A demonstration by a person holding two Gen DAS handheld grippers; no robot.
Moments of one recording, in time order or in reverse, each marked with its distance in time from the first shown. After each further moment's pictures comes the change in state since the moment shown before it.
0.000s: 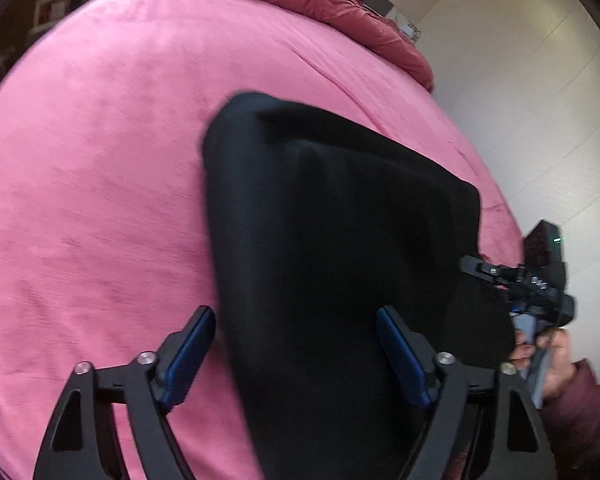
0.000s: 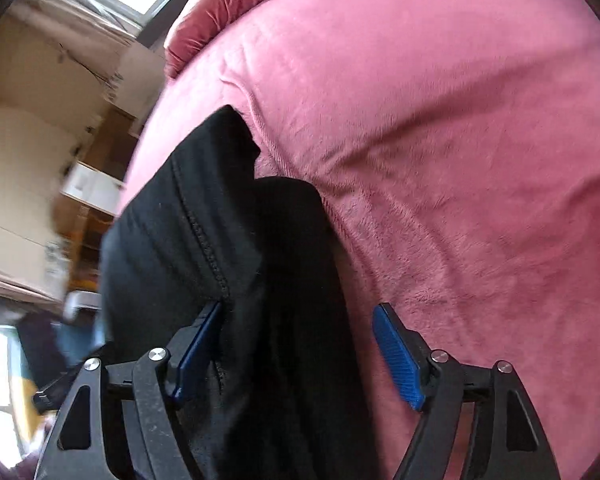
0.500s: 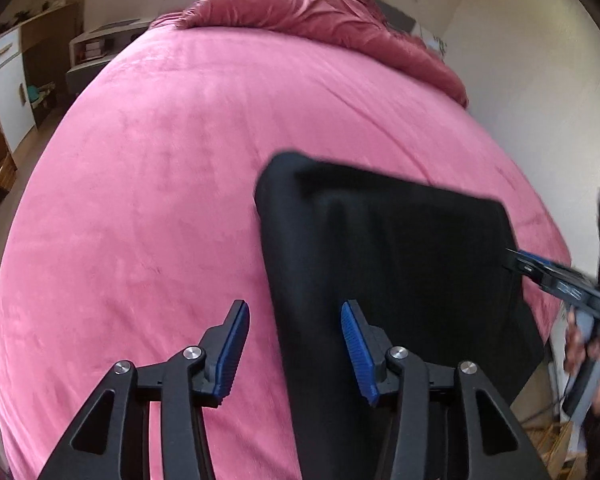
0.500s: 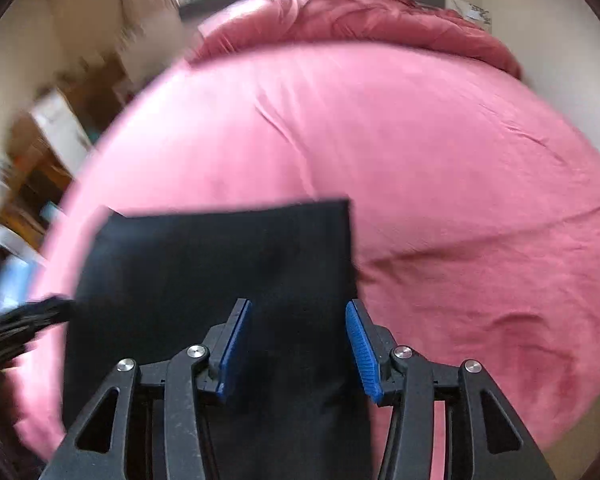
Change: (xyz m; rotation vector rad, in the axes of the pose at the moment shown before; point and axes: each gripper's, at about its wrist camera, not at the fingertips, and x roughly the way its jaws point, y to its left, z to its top) left arm -0.042 -0.014 -0.005 0.052 -0.117 0.246; right arm -0.013 0.115 0.002 -0.377 -0.118 -0.478
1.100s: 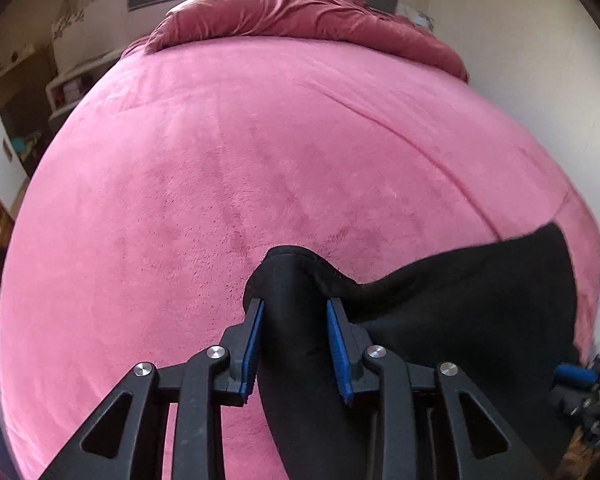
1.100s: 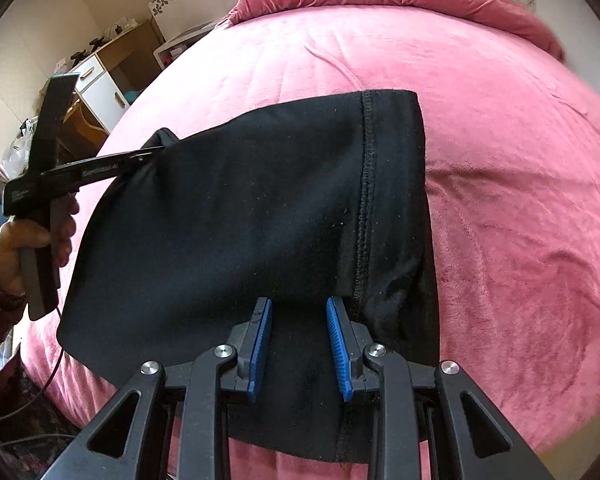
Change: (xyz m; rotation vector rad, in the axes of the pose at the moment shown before) left arm 0.075 -0.022 0.092 0.113 -0.008 0.068; right arm 0.003 0.017 -0.051 -0.060 0.081 0.197
